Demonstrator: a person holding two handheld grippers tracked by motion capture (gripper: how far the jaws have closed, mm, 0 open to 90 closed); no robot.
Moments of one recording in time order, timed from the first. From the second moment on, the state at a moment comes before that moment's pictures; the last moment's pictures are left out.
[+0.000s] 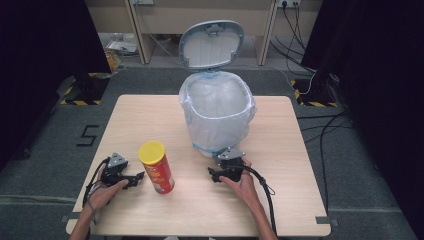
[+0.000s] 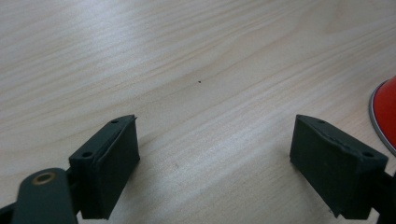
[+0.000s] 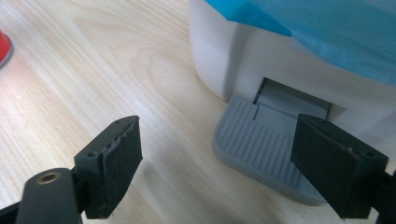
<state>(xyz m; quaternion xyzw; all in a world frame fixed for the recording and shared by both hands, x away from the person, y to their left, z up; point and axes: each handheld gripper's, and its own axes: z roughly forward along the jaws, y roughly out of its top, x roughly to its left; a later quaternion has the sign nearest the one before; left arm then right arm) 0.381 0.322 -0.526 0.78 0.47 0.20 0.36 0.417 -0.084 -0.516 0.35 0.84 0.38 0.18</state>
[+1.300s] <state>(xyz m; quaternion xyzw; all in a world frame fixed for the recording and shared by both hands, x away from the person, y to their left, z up) 0.320 0.299 -0.510 0.77 0.41 0.18 0.45 0.412 -0.073 -0.515 0.32 0.85 0.36 0.19</state>
